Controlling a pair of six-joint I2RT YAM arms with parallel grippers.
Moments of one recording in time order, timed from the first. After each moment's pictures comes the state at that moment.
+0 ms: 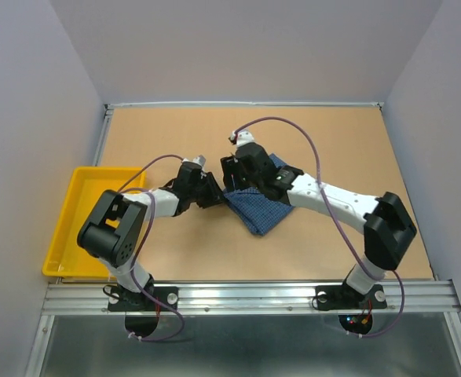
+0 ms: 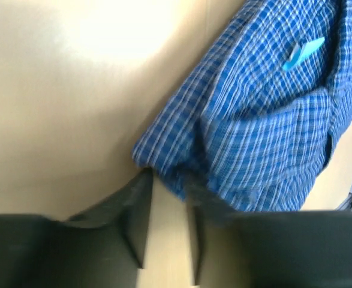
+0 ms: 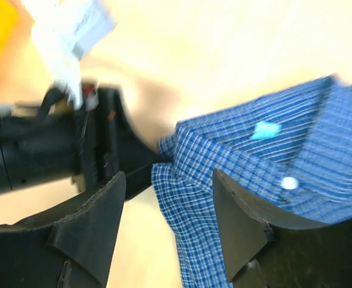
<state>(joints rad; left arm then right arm) -0.47 1.66 0.73 0.19 0.26 -0.80 0.86 1.69 1.29 -0.24 0.25 0.33</state>
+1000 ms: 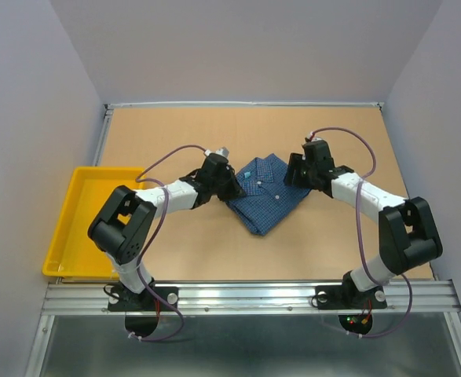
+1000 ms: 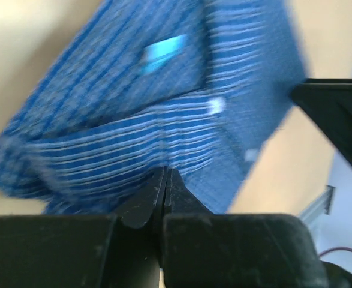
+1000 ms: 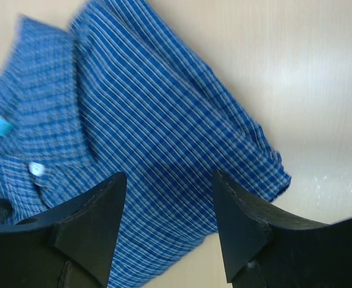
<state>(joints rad) -0.64 1.69 0.97 0.03 0.16 -0.89 0.34 1.53 0.96 -0.22 0.07 0.46</state>
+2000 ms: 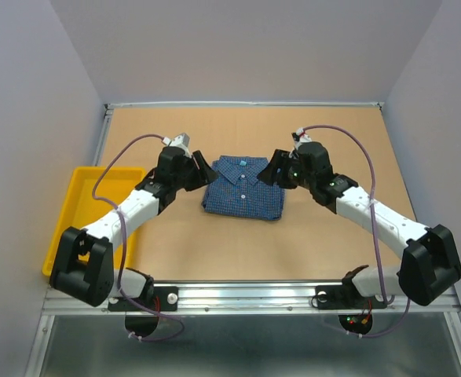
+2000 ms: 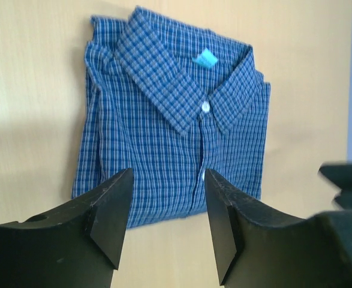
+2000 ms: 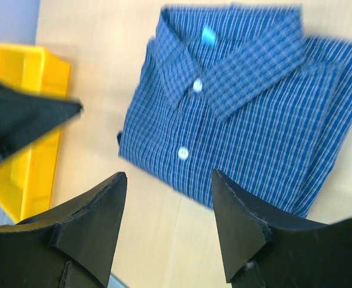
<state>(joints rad) -0.40 1.35 0.84 -0.06 0.14 -0.69 0.54 1.31 0.92 -0.12 -0.12 0.65</state>
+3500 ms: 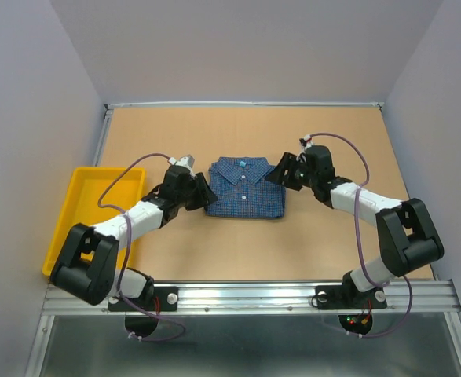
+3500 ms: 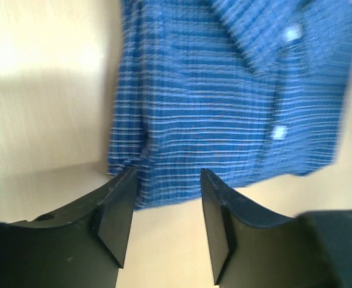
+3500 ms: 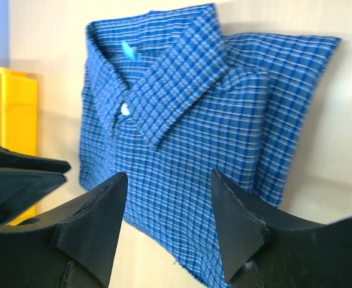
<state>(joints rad) -0.45 1.37 0.63 0.01 0.14 -0.68 0.36 1.52 0.80 0.16 -0.31 0.65</state>
